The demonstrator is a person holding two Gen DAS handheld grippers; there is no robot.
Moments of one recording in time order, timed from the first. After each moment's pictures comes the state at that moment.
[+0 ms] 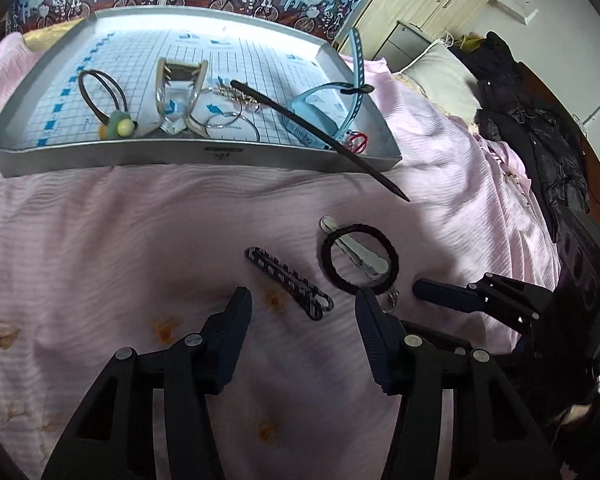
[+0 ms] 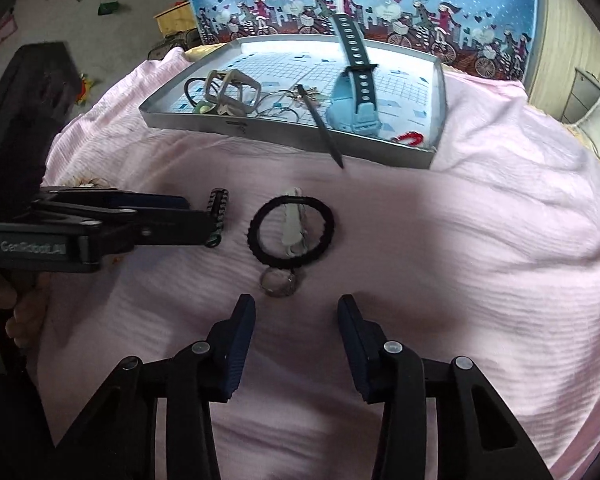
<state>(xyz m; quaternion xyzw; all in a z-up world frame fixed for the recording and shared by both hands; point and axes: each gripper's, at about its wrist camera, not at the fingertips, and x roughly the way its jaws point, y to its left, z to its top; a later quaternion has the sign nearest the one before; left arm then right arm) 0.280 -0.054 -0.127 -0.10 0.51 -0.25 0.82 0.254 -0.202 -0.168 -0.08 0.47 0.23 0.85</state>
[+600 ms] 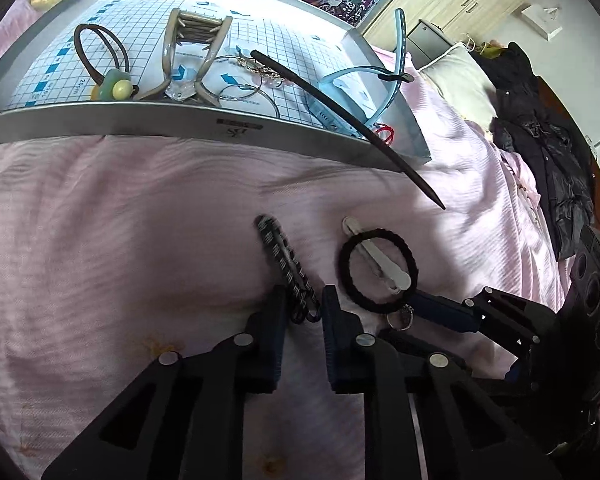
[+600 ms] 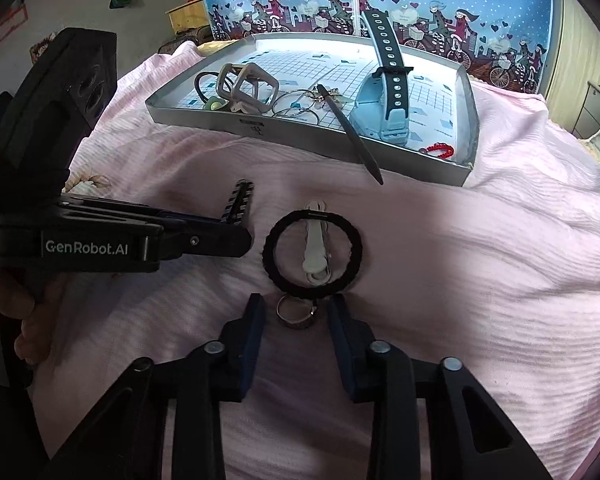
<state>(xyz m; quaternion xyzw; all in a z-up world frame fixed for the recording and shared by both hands) 0.295 -0.040 -0.143 -0.13 0.54 -0.23 0.80 0.266 -0.185 -0.179 -0.09 0.47 0.24 0.84</state>
